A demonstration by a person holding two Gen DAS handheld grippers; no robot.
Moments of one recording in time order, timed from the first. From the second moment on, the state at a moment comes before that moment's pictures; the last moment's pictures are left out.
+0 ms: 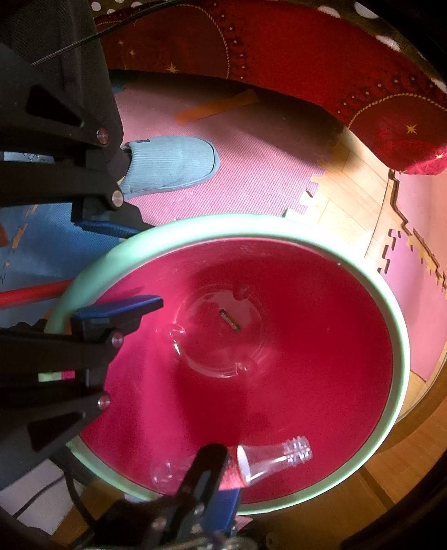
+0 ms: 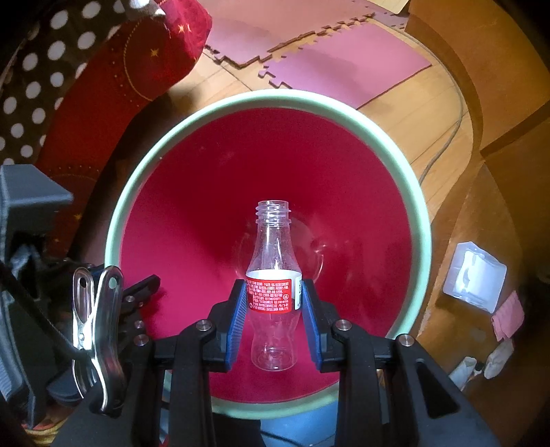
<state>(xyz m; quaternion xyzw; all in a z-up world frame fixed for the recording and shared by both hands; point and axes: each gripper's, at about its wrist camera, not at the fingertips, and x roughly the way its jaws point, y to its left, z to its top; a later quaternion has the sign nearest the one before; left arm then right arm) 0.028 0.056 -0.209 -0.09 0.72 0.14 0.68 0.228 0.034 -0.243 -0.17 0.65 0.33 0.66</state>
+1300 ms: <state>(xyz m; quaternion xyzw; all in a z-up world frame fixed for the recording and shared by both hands) 0.029 0.056 -0.209 -0.09 0.72 0.14 0.68 0.225 0.015 -0.220 -0.17 0.63 0.31 0.70</state>
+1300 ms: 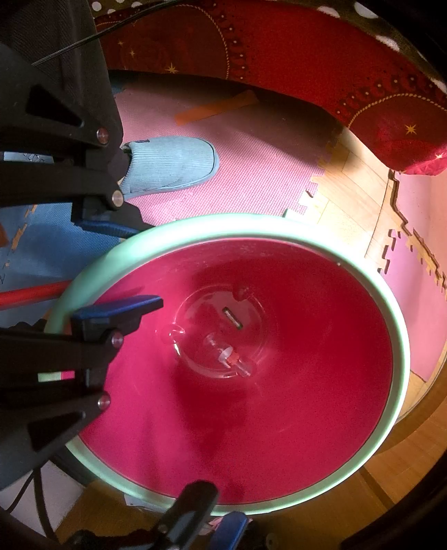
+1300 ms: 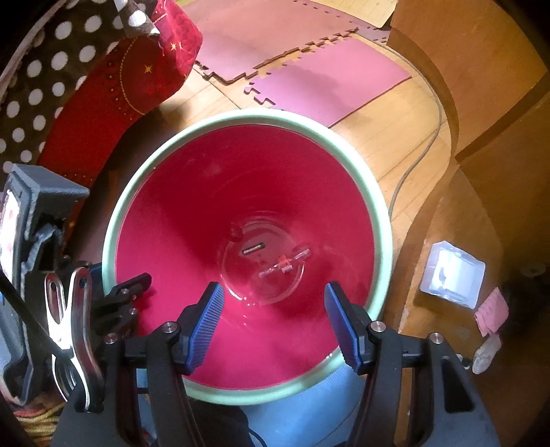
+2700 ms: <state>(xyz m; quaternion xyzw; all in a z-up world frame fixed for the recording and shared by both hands) 0.030 0.054 -0.207 -0.09 0.72 0.15 0.68 0.231 -0.054 -0.201 -0.12 0.62 0.24 0.74</state>
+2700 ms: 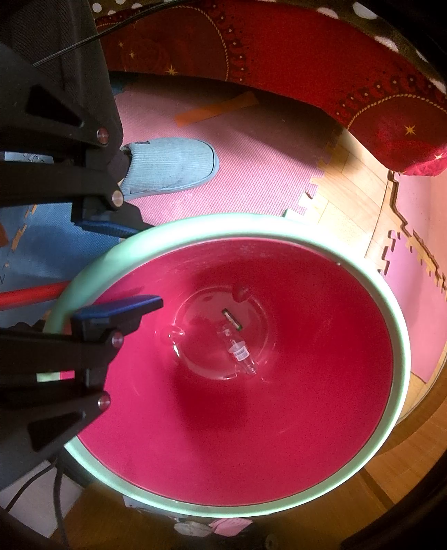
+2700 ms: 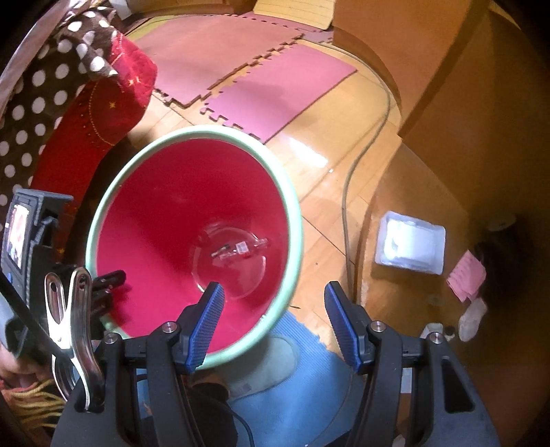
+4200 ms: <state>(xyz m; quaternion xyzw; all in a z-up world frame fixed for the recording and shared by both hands) 0.029 0.054 -0.208 -0.09 0.71 0.15 0.68 0.216 -0.153 -0.254 -0.05 0.68 0.12 0.72</state>
